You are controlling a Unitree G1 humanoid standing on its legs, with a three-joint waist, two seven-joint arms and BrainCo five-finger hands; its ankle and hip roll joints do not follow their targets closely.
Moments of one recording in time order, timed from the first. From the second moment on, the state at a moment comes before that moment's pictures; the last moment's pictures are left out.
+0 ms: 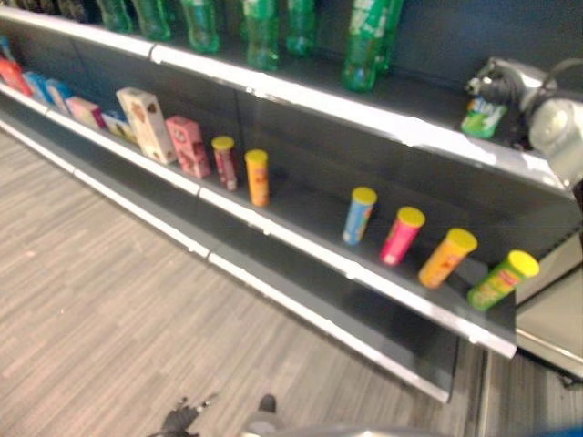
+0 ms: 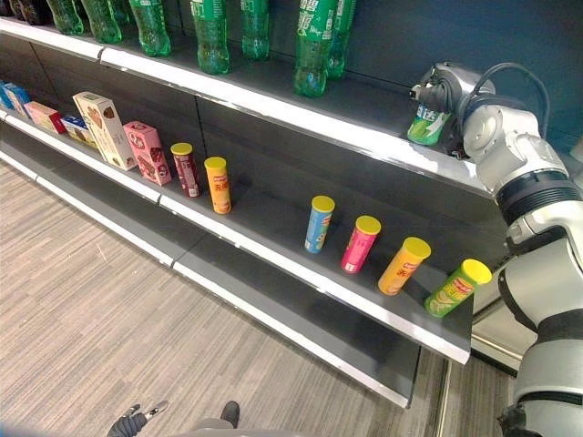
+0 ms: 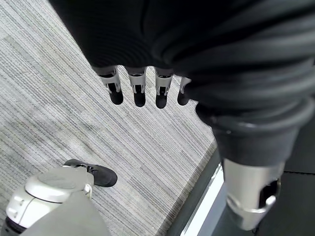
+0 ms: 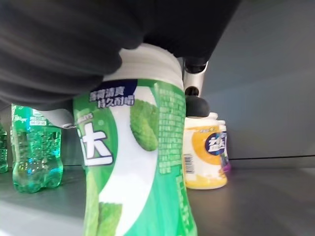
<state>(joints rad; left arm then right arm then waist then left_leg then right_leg) 0.16 0.33 -0.04 1.06 -0.33 -0.07 0.04 -1.32 -0.91 0.82 0.92 -0.19 -0.05 0.03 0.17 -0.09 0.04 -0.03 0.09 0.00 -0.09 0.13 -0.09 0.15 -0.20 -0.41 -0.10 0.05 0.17</state>
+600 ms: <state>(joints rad) 0.16 0.33 -0.04 1.06 -0.33 -0.07 0.04 -1.32 -0.91 0.82 0.91 -0.22 -0.05 0.01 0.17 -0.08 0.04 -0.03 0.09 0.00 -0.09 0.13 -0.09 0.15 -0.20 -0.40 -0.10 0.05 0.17</state>
